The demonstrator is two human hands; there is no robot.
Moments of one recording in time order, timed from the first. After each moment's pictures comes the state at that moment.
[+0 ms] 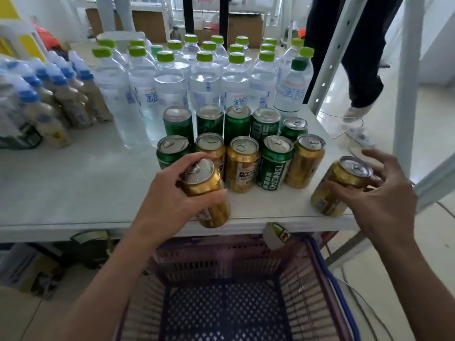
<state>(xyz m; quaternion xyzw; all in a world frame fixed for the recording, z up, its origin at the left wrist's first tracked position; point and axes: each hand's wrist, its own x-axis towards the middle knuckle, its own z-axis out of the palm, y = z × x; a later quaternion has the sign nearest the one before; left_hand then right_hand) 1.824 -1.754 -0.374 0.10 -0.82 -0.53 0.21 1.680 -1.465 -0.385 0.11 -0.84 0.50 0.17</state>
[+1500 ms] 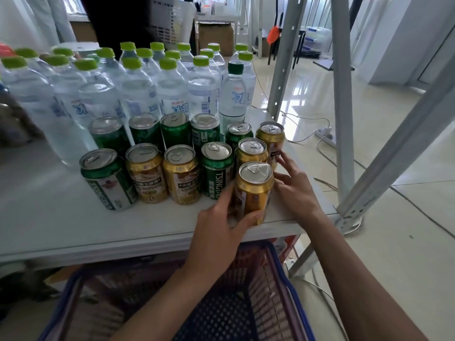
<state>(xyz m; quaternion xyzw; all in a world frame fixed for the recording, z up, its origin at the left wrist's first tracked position) 1.743 -1.607 -0.435 0.05 -0.85 -0.47 0.21 1.588 -1.466 -0.442 0.18 -0.81 0.56 -0.04</state>
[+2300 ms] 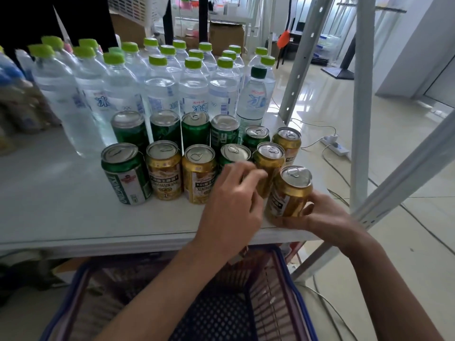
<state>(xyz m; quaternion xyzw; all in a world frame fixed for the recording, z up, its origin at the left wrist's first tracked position) 1.731 -1.621 -0.400 -0.01 -0.90 -0.29 0.33 1.639 -1.438 -0.396 0.19 -0.87 0.42 -0.18</state>
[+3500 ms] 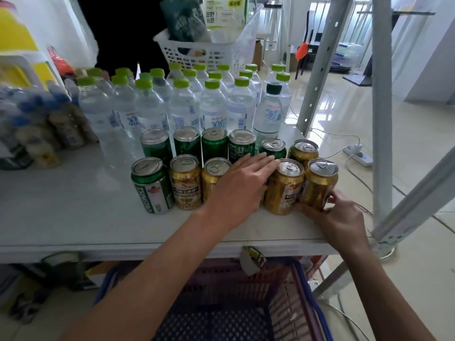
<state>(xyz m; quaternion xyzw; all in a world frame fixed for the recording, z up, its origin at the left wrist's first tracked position) 1.694 -1.663 -0.373 -0.09 -0.96 -0.14 0.22 1.622 -1.454 -0.423 0.09 -0.91 0.41 0.04</state>
